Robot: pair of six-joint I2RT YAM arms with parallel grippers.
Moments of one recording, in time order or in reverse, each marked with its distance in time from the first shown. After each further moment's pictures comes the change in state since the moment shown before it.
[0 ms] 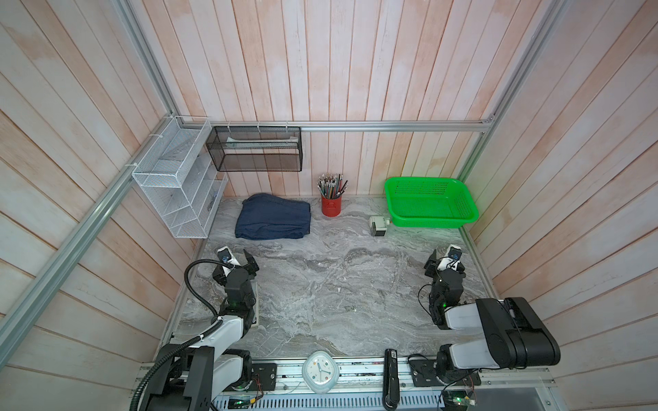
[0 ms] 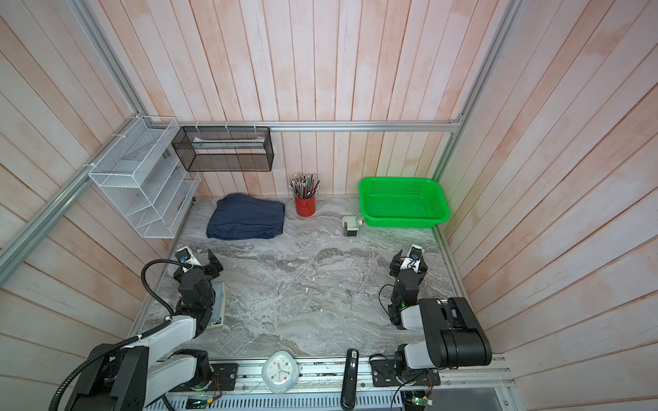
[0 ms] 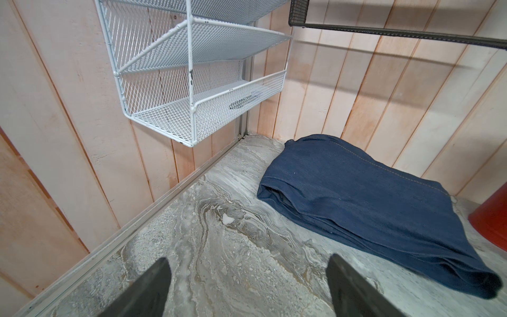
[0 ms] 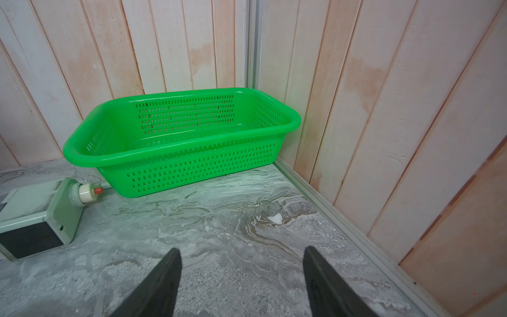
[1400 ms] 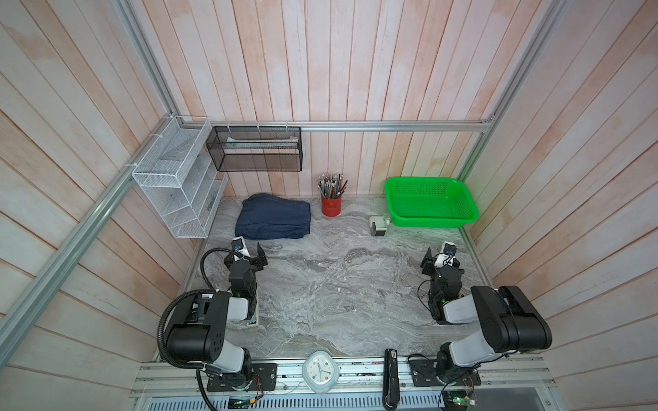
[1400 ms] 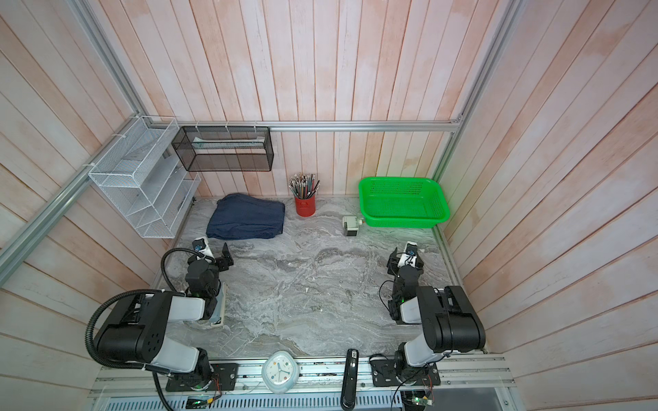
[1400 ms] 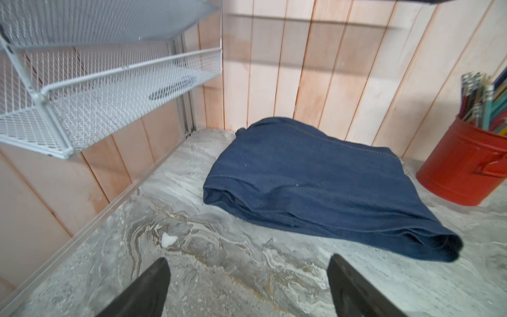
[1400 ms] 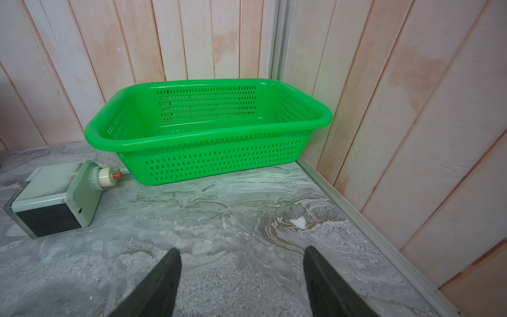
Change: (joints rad) left arm 0.048 0.398 0.076 0.311 0.285 0.097; right arm -0.028 0.101 0.043 0.021 -0.116 -0.020
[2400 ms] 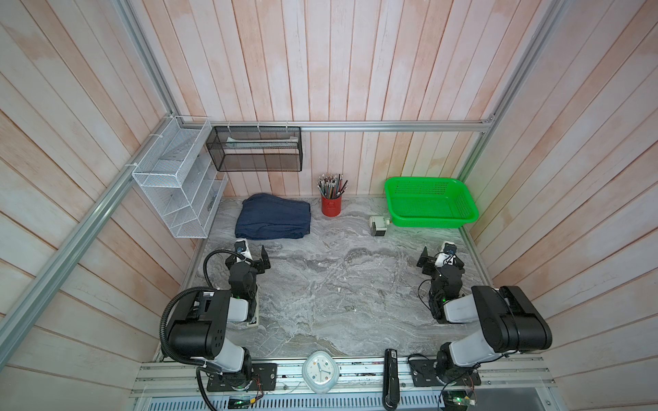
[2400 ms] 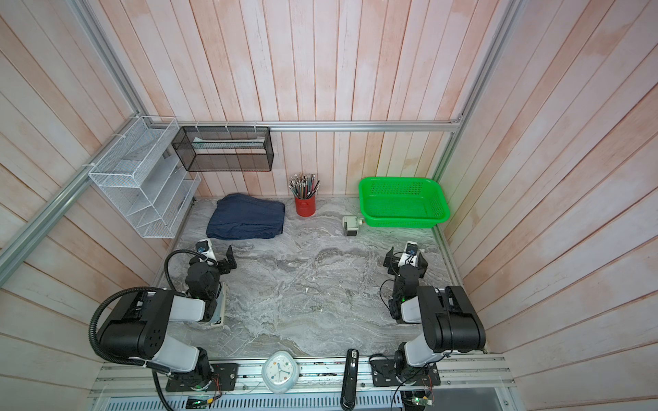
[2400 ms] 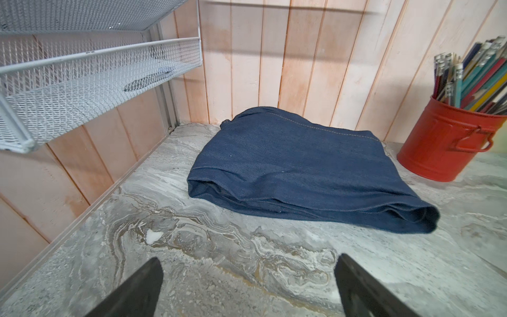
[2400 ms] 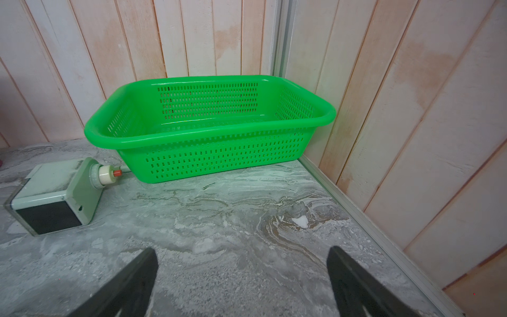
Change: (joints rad) left arm 0.009 0.006 -0.008 0.015 0.087 0.027; right arm -0.012 0.000 0.008 -0.016 -0.023 0.003
